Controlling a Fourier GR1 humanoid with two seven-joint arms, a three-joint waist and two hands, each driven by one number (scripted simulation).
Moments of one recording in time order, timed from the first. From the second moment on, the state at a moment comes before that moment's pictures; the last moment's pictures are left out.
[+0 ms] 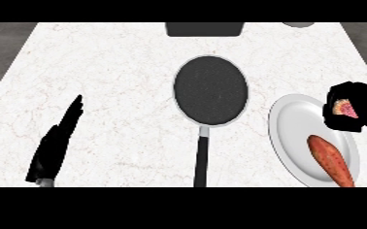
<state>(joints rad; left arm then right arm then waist) 0.08 0.34 -0.12 -1.58 -0.06 0.14 0.12 -0.33 -0.95 0.50 -1.39 0.24 -0.09 0.48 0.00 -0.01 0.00</state>
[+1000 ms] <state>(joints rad) 0.07 0.31 -0.12 -1.61 -0.08 0.11 0.14 -0.73 -0.56 0.41 -1.30 0.40 -0.17 0.36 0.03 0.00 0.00</state>
